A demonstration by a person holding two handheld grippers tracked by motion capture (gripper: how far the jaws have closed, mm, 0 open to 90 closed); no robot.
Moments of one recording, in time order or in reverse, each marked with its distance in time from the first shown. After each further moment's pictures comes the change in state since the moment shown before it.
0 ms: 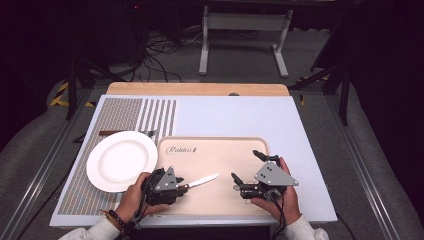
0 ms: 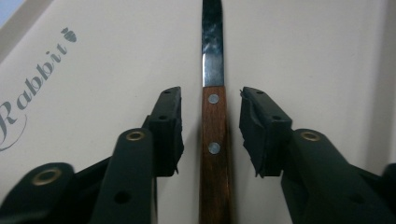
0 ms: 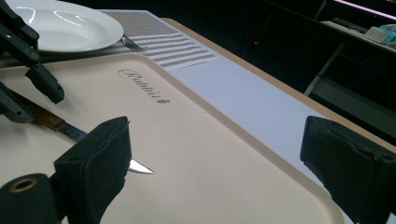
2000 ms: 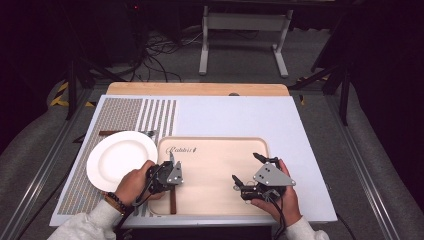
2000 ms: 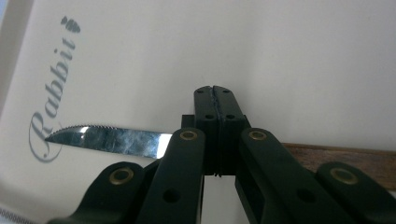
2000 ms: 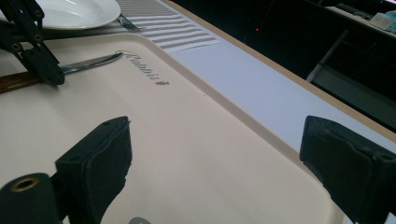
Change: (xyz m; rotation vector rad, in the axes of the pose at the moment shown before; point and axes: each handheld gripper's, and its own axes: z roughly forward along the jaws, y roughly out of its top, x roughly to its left) left arm 0.023 0.014 0.007 0.274 0.007 0.189; right arm 0.002 -0.008 0.003 0.059 -0.002 -0.014
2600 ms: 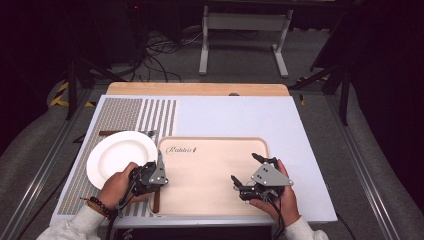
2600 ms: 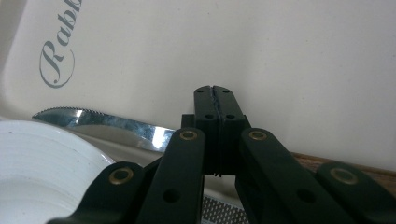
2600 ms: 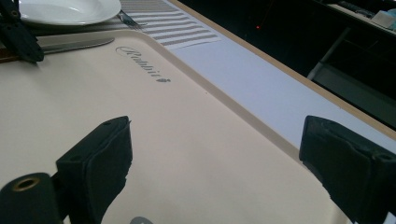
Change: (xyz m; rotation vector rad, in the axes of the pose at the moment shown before) left arm 0.002 -0.032 -0.014 0.000 0.001 -0.057; right arm 0.002 -0.001 0.003 0.010 0.000 -0.007
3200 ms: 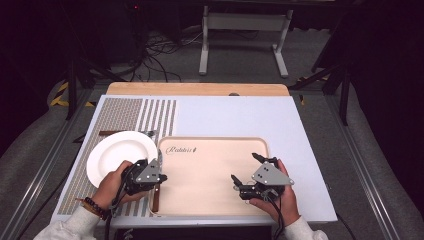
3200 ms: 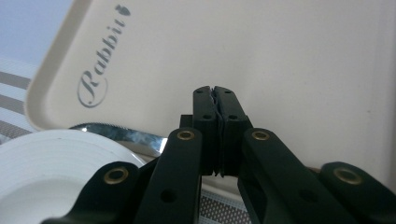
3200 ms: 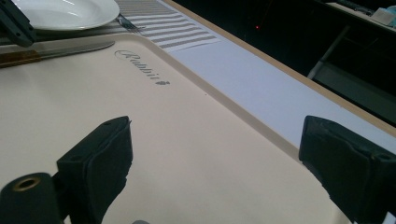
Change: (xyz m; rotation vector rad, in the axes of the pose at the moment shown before) left arm 0.005 -0.011 -0.022 -0.186 0.026 -0.028; right arm -0.002 0.001 0.000 -0.002 0.001 0.027
